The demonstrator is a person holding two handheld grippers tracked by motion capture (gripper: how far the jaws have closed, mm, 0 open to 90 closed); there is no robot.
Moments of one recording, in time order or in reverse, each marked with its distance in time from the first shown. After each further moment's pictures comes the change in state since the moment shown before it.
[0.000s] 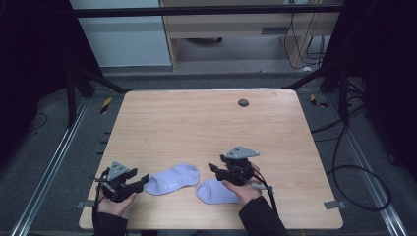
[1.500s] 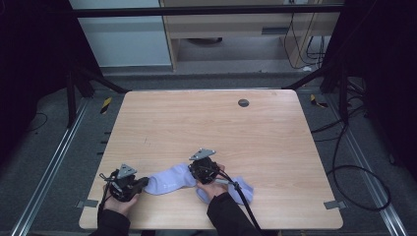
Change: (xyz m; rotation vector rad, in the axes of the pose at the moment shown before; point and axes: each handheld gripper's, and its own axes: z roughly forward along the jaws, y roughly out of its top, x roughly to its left) left arm -0.004 -0.008 0.024 0.136 -0.045 0.024; right arm 0.041 -0.003 0.098 0.165 0.023 -0.072
